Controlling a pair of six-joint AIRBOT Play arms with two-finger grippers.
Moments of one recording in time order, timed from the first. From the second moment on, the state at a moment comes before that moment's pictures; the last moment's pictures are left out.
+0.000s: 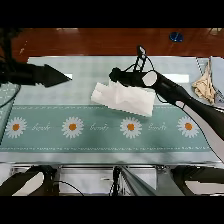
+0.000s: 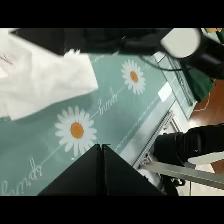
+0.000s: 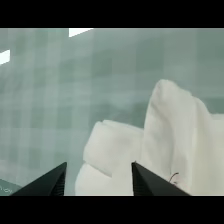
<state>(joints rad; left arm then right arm) 0.07 -1.07 1.16 0.49 -1.45 -1.05 0.48 -1.55 1.25 -0.85 0.40 1.65</state>
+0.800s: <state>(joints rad) 0.02 -1.13 0.93 0.70 -1.27 -1.03 -0.18 -1.27 0.99 -1.13 1.09 1.51</state>
